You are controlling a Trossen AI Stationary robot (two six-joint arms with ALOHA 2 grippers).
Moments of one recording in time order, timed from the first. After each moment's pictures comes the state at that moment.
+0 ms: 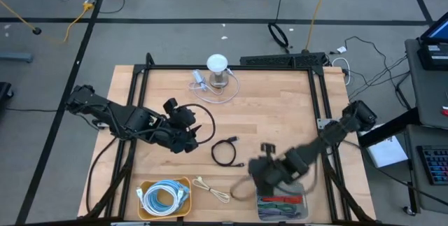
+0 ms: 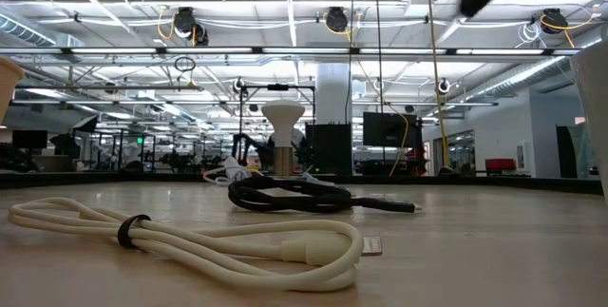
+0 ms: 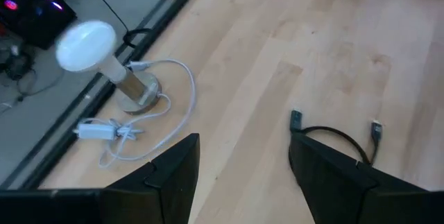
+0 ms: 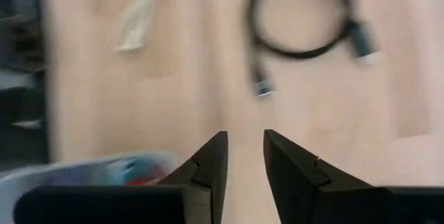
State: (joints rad) left arm -0.39 1.43 1.47 -1.05 -0.70 -0.62; right arm 0.58 1.72 1.46 -0.95 0.26 0.66
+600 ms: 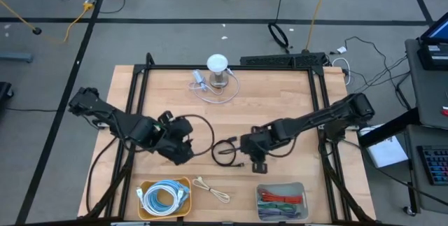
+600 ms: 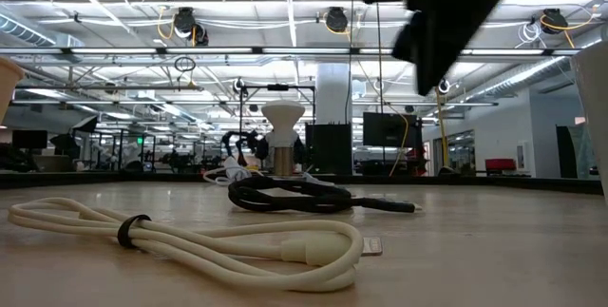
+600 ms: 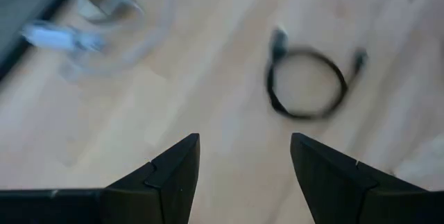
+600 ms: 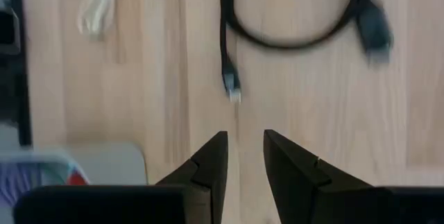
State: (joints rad) left arm -0.44 1.50 1.48 -1.24 -0.51 -0.91; right arm 0.26 1.68 1.27 -0.78 -0.10 0.35
